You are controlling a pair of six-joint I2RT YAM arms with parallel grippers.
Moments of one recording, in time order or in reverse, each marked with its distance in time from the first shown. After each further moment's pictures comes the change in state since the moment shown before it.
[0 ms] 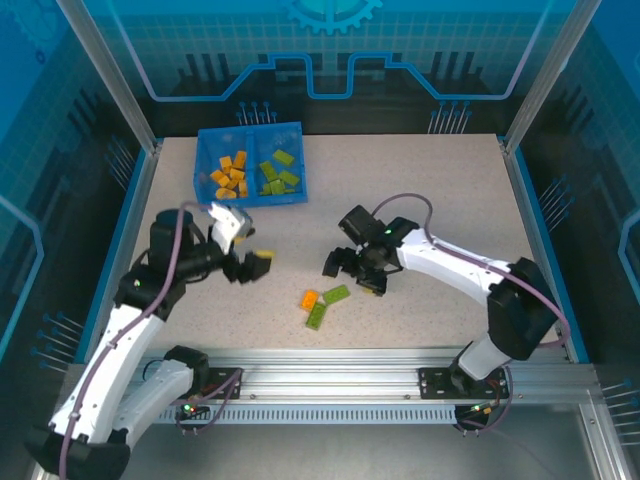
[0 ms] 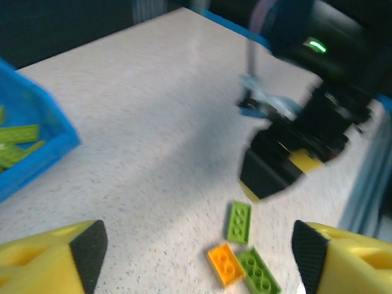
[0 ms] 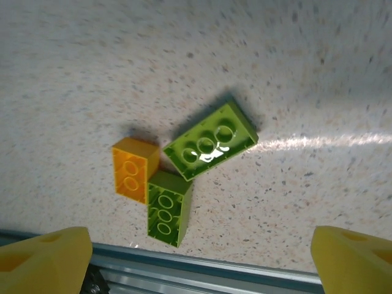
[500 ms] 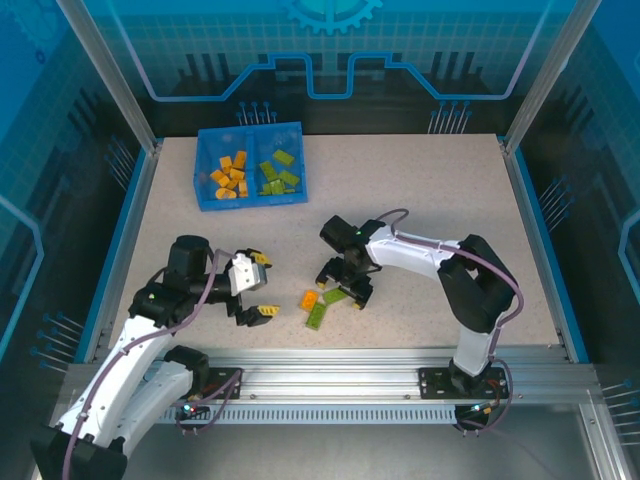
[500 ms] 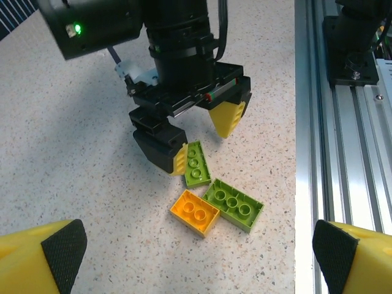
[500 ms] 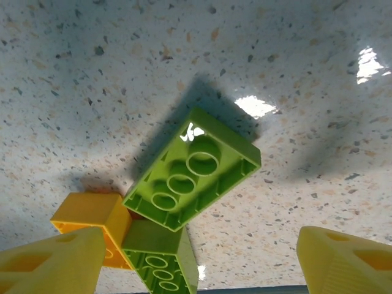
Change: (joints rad) left arm -0.027 -0.052 -0.204 -0.058 0.192 0.510; right arm 0.032 0.234 0.066 0.008 -0.042 0.253
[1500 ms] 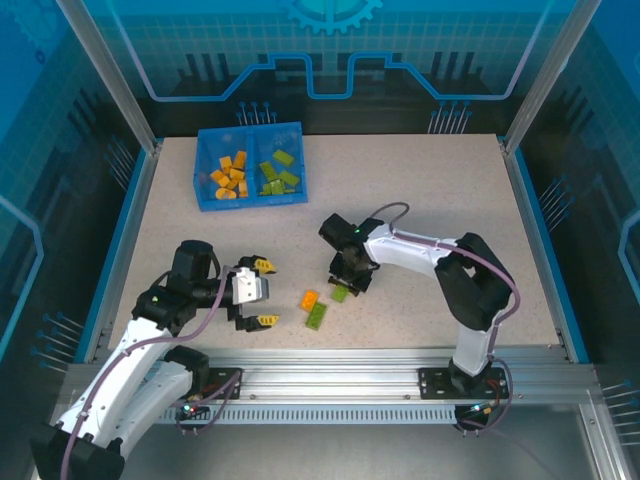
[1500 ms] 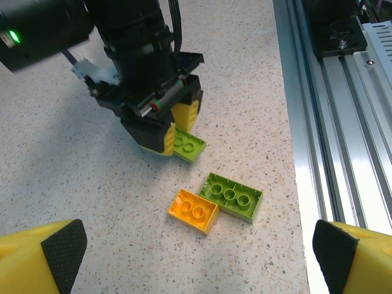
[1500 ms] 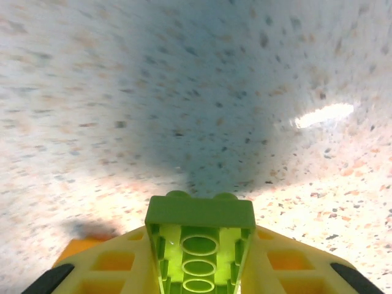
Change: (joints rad) left arm -0.023 -0.013 -0.047 0.009 0.011 0.151; right arm -0.008 -0.009 0.019 0.012 0.152 -0.105
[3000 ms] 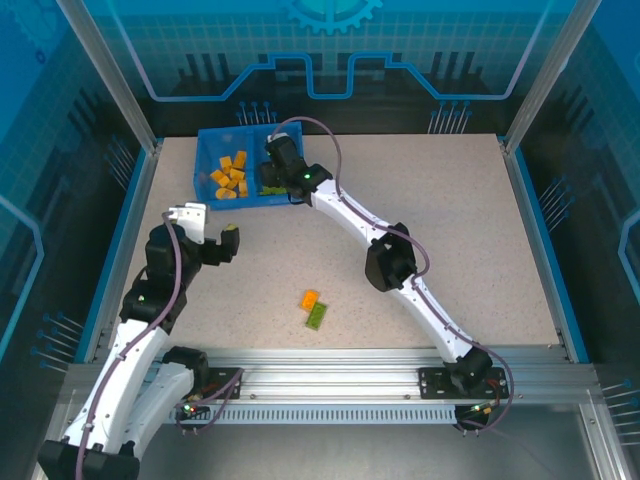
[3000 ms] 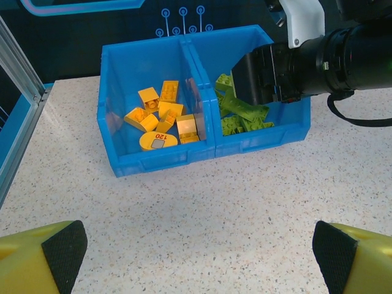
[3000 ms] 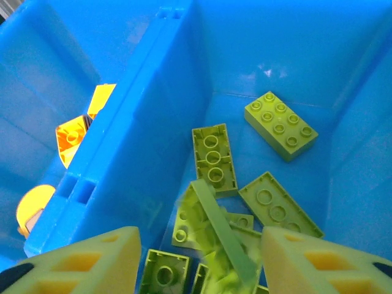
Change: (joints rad) left arm 0.142 -0.013 0.090 0.259 -0.908 -0.892; right arm -0.053 0.930 1.510 0.231 0.301 -0.899
